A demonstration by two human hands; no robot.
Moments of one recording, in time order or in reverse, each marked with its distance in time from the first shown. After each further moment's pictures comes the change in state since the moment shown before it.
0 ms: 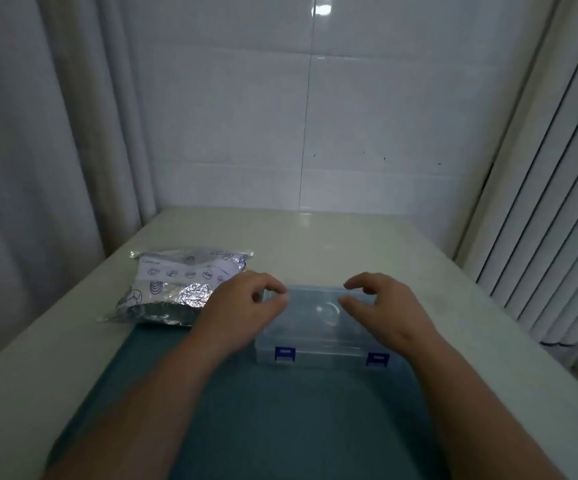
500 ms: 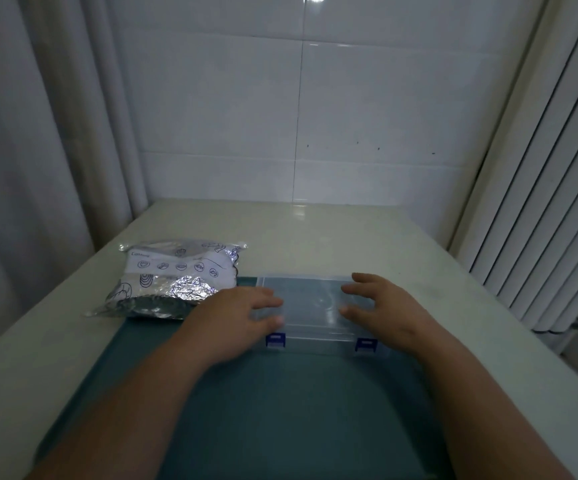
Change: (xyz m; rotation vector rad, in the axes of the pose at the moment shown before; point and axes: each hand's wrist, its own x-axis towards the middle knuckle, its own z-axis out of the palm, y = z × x) left_hand -0.008 -0.009 0.001 0.345 -0.294 -0.025; right_hand -0.003 0.014 -0.004 -0.127 -0.246 0.024
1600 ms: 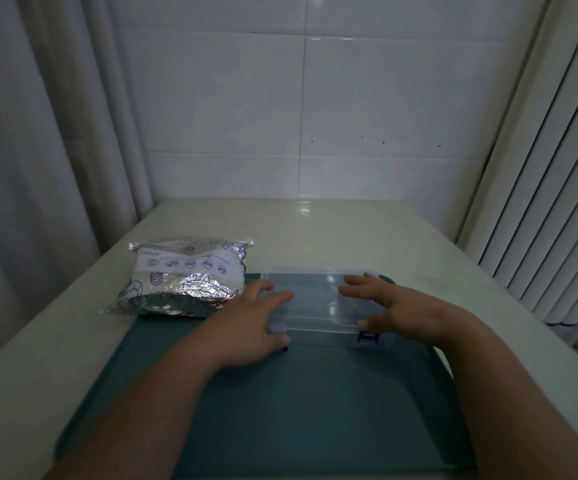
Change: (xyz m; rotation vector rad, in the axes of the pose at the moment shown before) left_hand -0.002 -0.003 0.008 0.080 -0.186 0.027; right_hand 0.003 0.013 -0.011 0.086 -0.316 -0.123
